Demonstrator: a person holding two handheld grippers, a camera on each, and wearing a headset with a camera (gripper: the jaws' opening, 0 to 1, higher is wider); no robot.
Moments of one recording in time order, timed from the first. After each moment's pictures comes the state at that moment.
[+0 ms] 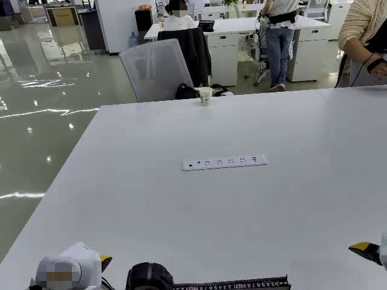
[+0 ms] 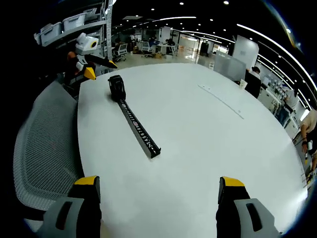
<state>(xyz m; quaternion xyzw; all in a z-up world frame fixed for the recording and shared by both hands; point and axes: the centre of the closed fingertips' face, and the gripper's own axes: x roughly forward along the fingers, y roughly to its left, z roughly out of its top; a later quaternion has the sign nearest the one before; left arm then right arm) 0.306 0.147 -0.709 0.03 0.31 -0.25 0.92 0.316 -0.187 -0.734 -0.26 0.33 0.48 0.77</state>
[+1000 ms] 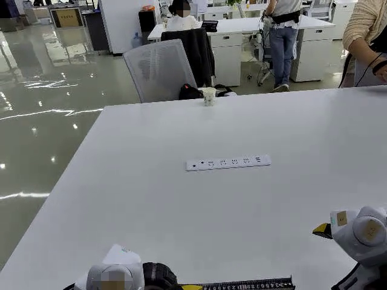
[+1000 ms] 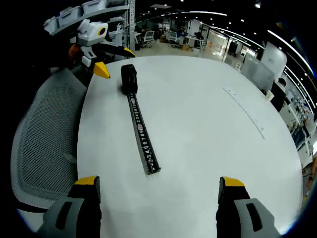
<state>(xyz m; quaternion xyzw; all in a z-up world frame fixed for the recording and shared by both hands) 0.325 0.119 -0.715 0.05 0.27 -0.18 0.94 0.345 -0.144 -0.747 -0.32 0.35 0.56 0.69</state>
